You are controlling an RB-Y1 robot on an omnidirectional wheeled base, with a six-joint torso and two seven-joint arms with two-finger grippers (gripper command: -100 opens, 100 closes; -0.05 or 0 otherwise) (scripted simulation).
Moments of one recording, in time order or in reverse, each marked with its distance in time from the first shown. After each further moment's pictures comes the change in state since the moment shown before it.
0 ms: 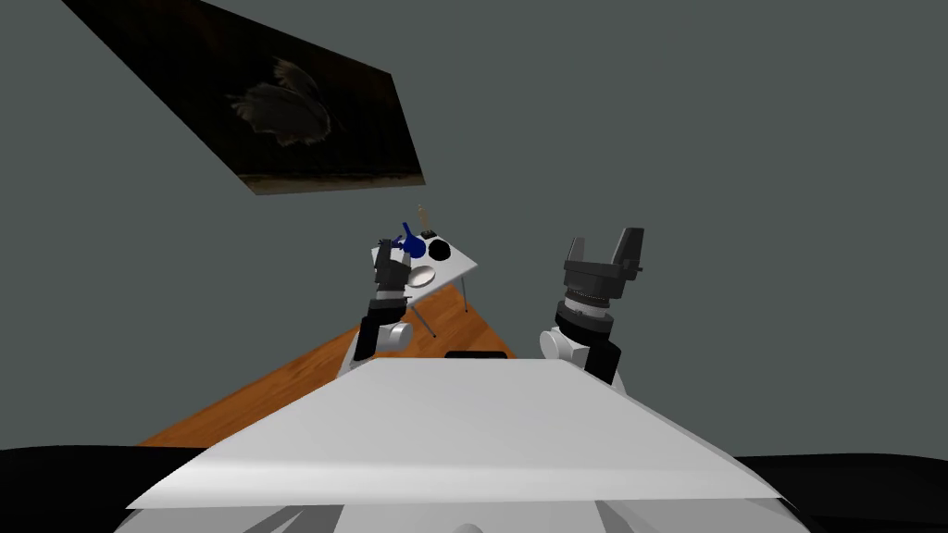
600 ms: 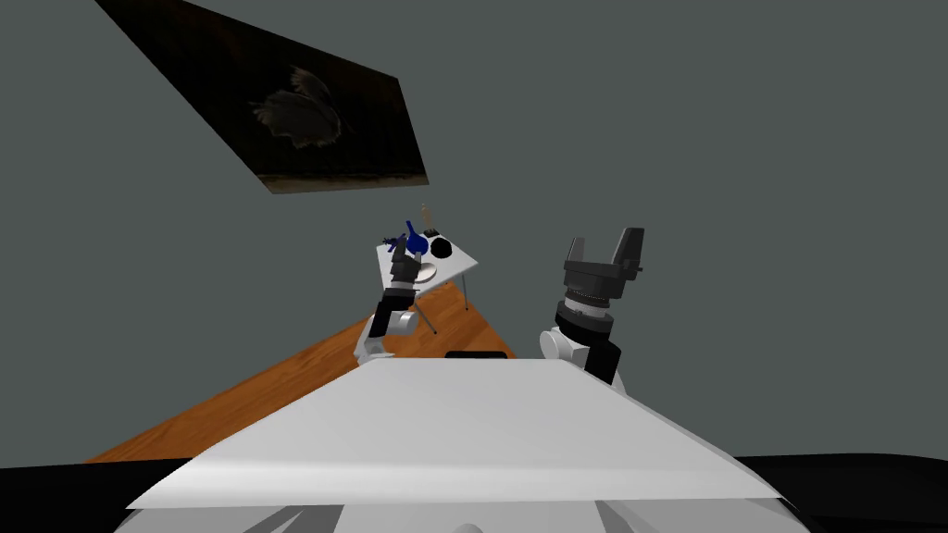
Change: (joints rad) left arm -0.152 0.047 -0.001 0.146 0.022 0.072 0.038; right arm 0.000 0.000 0.000 0.000 0.000 0.000 0.000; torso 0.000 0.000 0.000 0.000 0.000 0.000
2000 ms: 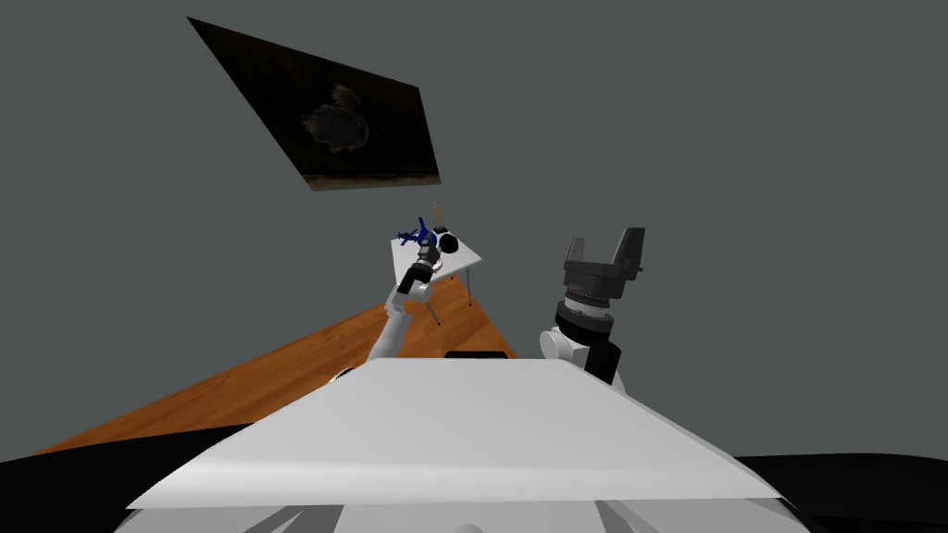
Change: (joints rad) left arm -0.410 0.044 -0.011 0.377 0.051 0.235 0.102; right arm 0.000 0.000 0.000 0.000 0.000 0.000 0.000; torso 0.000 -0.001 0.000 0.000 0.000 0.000
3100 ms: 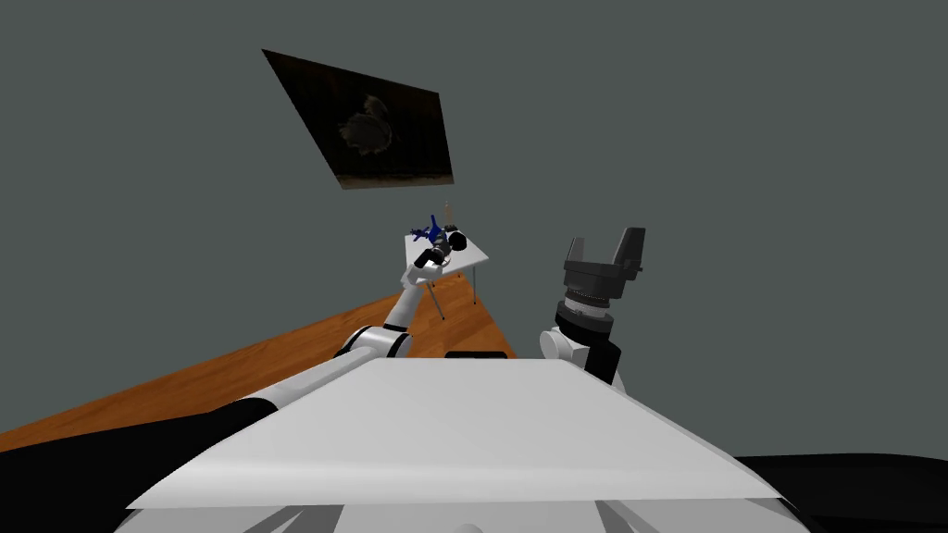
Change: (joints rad) left arm -0.339 0.000 -0.001 0.360 0.038 0.218 0.096; right arm 0.000 0.000 0.000 0.000 0.000 0.000 0.000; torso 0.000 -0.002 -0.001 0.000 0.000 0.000
